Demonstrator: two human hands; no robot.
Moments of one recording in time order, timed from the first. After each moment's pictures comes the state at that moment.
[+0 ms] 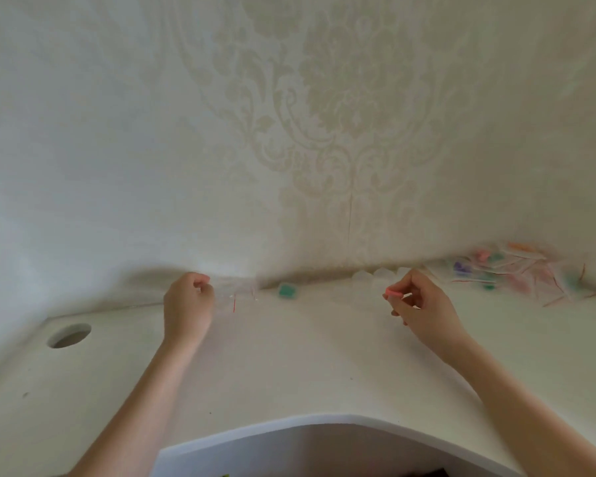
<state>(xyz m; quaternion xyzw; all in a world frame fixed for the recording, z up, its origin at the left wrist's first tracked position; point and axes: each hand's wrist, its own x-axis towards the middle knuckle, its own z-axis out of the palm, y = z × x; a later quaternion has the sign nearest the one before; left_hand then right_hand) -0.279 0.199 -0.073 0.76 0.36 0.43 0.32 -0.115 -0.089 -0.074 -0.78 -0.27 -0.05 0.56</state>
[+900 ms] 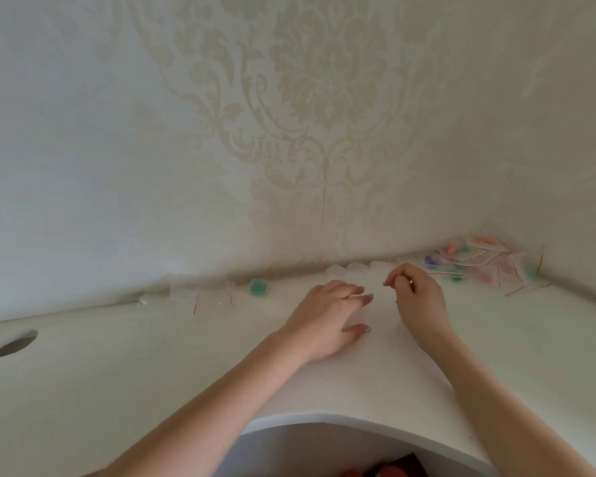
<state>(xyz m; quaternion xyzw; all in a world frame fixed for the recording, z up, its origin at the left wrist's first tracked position) -0.182 0.047 -0.081 0.96 -0.12 0.23 0.08 -0.101 -0.100 -0.071 -0.80 -0.19 -0.15 0.55</state>
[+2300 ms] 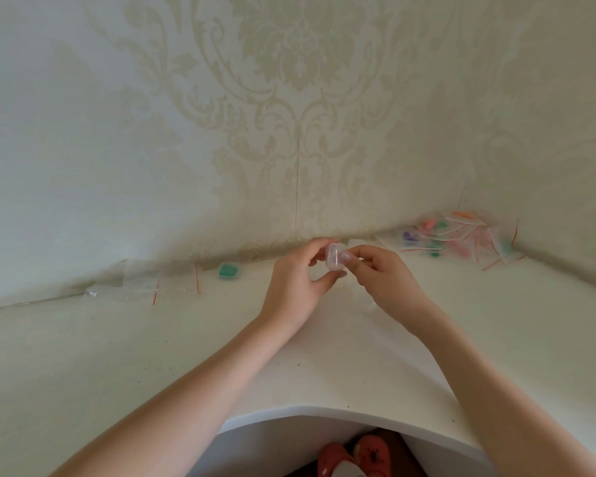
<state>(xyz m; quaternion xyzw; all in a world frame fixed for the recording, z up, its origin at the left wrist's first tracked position) -0.166 0.042 -0.080 0.82 -0.05 0.38 0.43 -0.116 -0.097 -0.055 -0.81 -0.28 -0.01 0.52</state>
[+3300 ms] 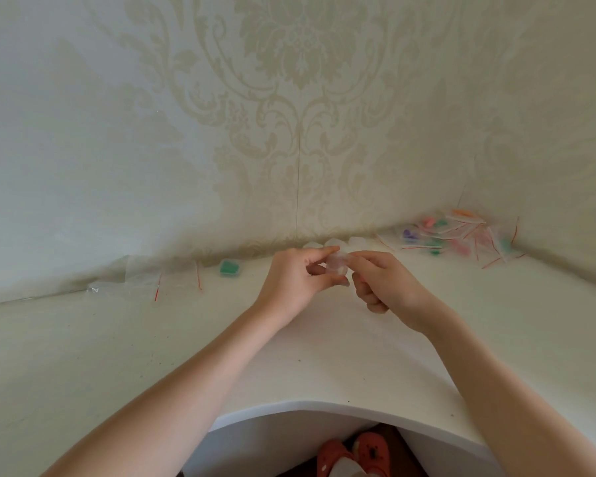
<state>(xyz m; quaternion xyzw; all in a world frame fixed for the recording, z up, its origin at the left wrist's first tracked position) -0.172 0.048 -0.073 0.81 -0.04 0.24 0.54 -0.125 -0.100 -0.046 -0.77 -0.26 0.15 0.57</state>
